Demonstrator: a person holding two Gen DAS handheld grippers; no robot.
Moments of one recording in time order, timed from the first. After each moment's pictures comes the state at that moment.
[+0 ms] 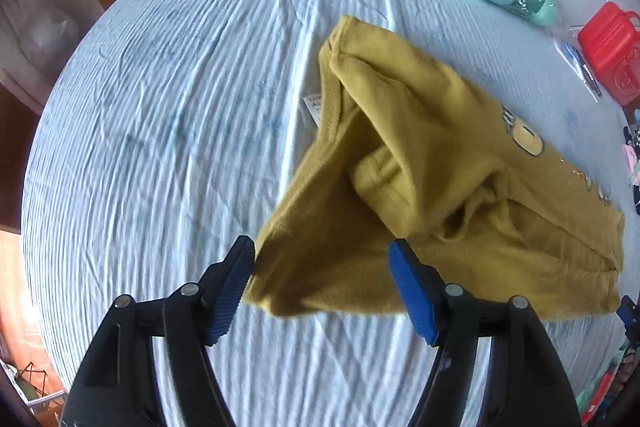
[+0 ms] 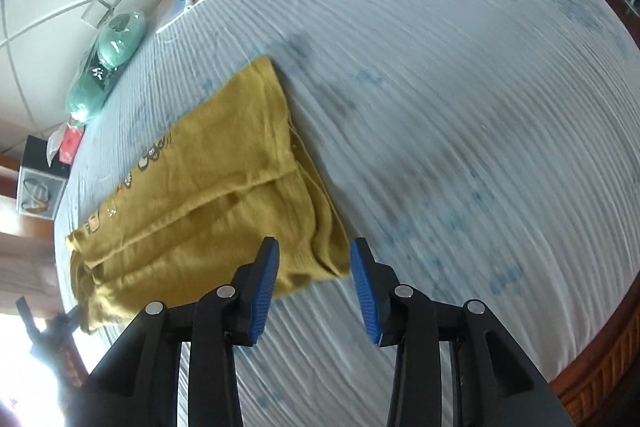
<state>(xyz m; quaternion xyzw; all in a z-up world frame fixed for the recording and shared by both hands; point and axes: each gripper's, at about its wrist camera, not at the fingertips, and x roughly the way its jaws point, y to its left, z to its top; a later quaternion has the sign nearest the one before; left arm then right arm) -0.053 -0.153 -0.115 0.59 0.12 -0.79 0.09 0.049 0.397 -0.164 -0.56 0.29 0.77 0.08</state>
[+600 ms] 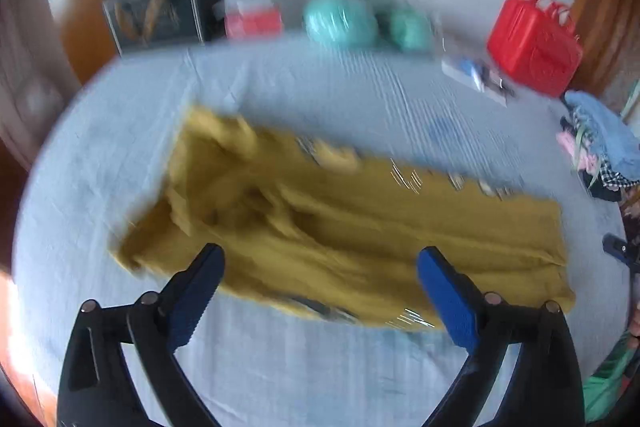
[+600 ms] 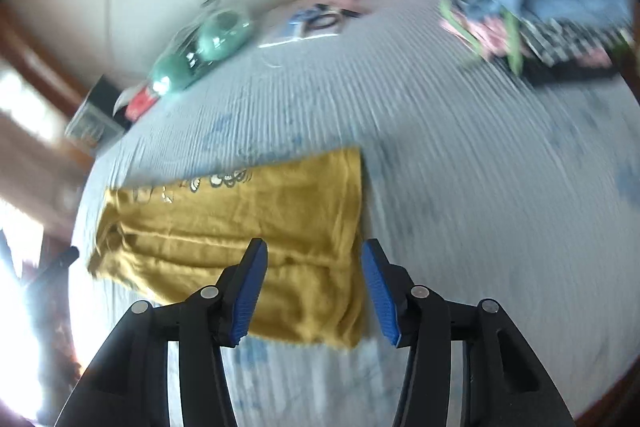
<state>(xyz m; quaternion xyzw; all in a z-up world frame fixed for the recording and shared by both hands) -0.033 0.042 -0.059 0.49 0.11 -0.86 0.08 -0.005 0.415 -0.106 -0.51 0.13 0.84 -0.11</state>
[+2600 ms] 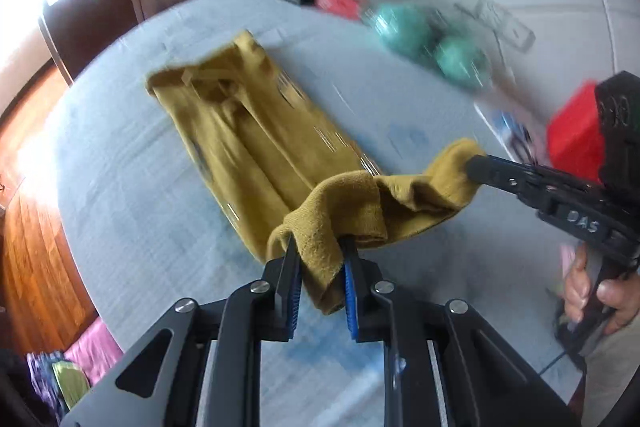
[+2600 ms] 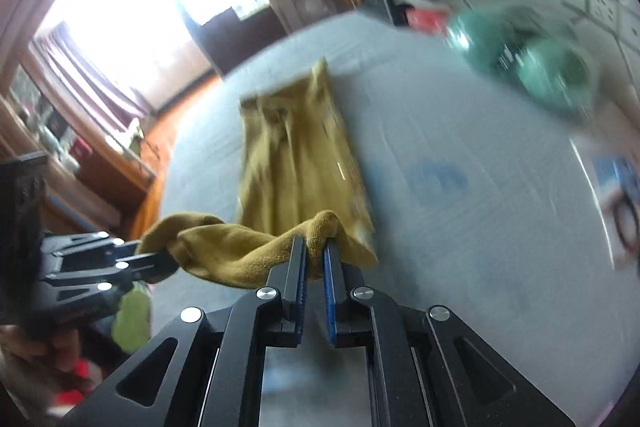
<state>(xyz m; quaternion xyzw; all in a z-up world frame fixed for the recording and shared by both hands) -0.009 0.186 -0.006 0.43 0.27 -0.80 0.33 -0.152 0.285 -0.065 -0.44 -0.11 0.65 -0.61</state>
